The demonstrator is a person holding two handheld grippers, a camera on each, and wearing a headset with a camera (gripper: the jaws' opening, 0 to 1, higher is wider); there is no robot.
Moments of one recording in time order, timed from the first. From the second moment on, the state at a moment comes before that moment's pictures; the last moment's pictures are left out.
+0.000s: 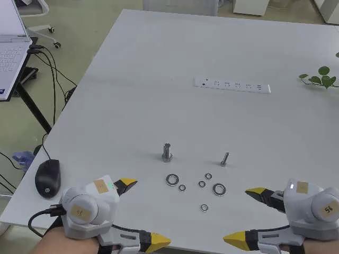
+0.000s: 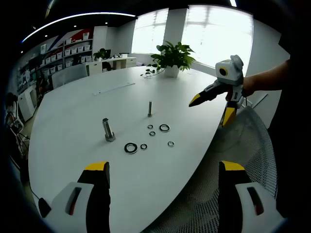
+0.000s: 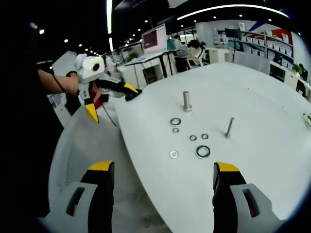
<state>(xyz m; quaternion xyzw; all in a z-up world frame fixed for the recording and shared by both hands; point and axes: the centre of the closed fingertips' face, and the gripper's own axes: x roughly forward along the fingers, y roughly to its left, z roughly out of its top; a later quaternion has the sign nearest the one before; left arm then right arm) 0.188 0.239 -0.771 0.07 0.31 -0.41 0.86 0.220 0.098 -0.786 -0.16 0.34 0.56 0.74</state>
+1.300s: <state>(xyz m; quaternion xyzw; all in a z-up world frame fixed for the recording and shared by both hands) 0.191 0.242 -0.769 0.09 0.31 -0.42 0.85 0.233 0.116 -0.814 -0.29 0.37 0.58 0.66</state>
